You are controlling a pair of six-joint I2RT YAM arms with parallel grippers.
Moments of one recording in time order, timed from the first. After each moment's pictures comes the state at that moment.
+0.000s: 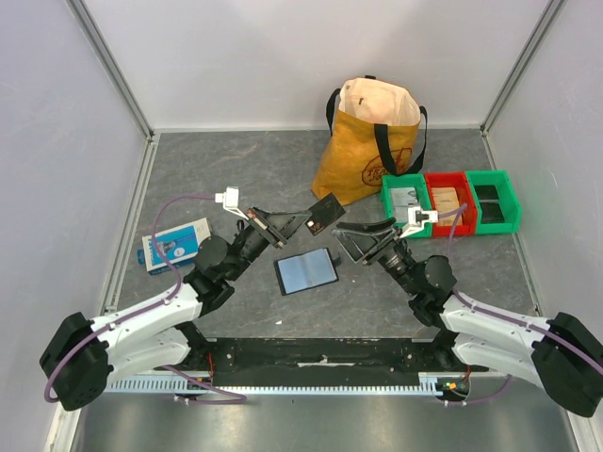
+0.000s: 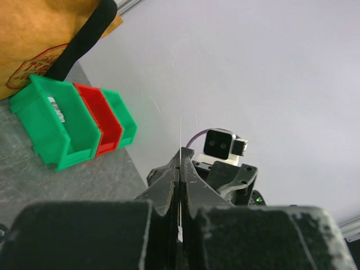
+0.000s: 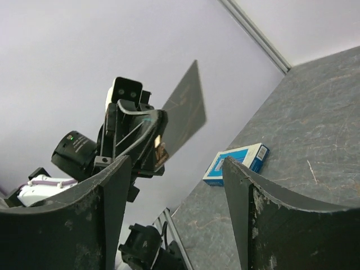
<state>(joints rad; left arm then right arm) -0.80 0.97 0.46 0.78 -0.03 -1.06 0.80 0.95 0.25 1.10 -0.01 0.87</state>
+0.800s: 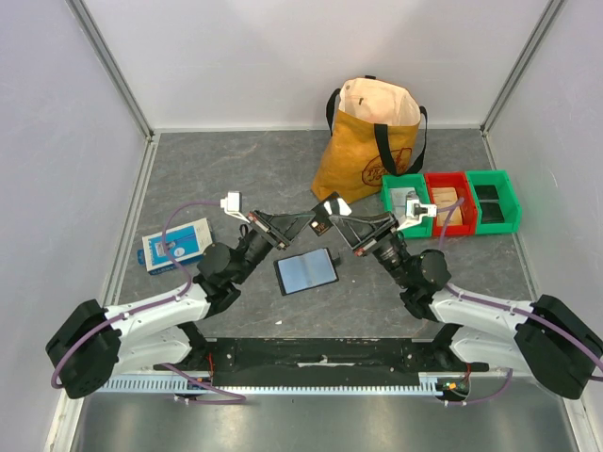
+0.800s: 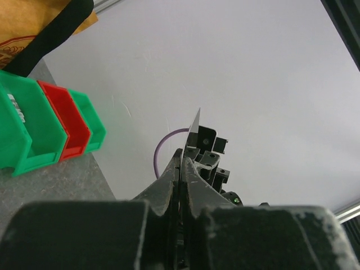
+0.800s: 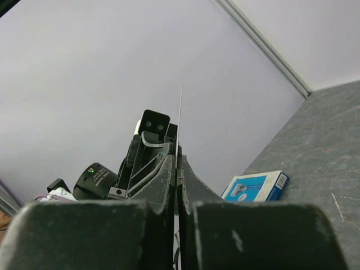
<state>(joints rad) -0.85 1.06 0.42 1.01 -0.08 -1.18 0.81 1.11 0.32 1.29 0.02 0.88</state>
